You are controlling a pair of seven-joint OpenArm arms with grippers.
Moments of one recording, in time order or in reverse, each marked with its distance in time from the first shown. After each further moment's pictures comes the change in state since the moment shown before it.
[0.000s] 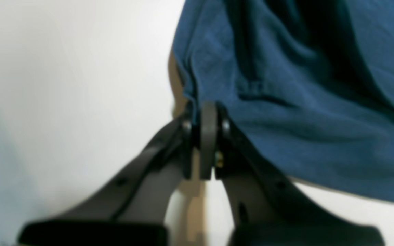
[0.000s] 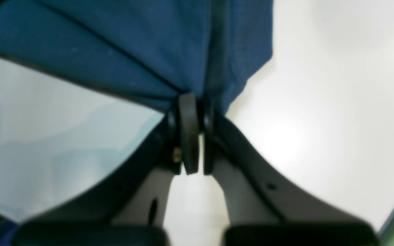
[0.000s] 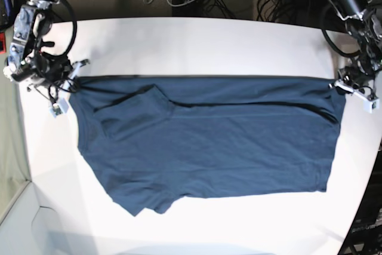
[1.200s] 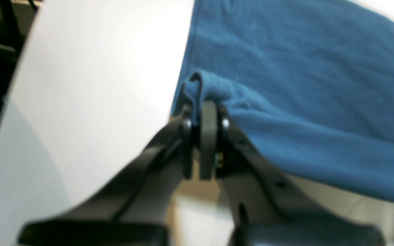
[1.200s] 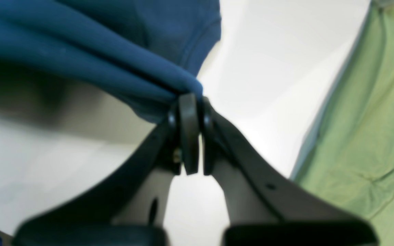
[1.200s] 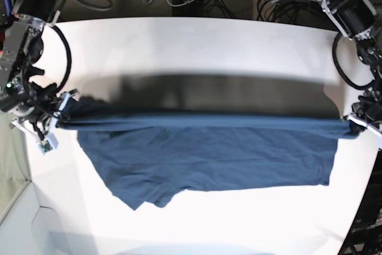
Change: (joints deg) left arm -8.3 -0.3 -0.1 10.5 -0.3 -0.6 5.8; right arm 9.3 1.0 -0.3 10.4 0.8 0.0 -10.5
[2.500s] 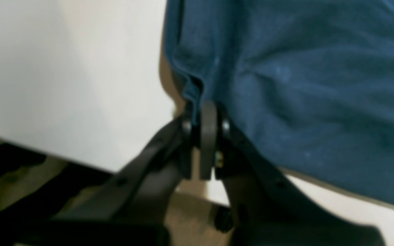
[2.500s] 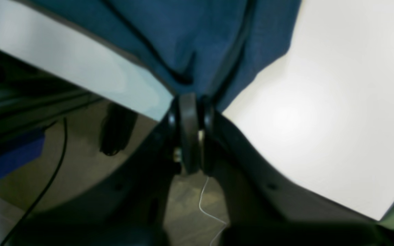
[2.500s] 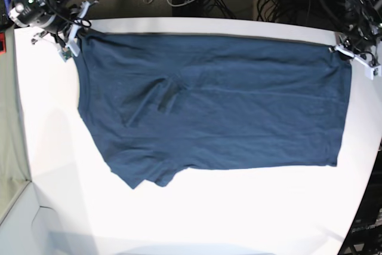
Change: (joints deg) left arm 21.9 5.7 -6.4 4.0 0.0 0.2 0.1; right arm -33.8 -3.0 0.2 8.3 -0.7 0.0 13.8
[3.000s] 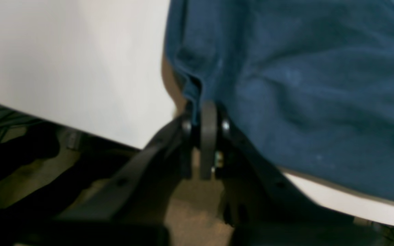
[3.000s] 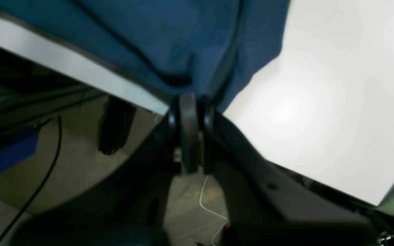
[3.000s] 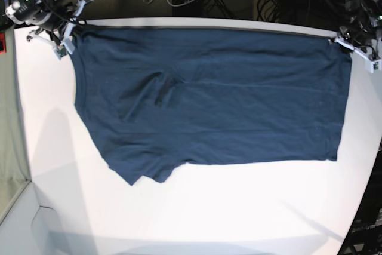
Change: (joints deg) left arm 3.3 0.5 0.0 3.4 0.0 0.0 0.2; right arm -1.4 0.1 1.9 0.0 0.0 0.0 0.5
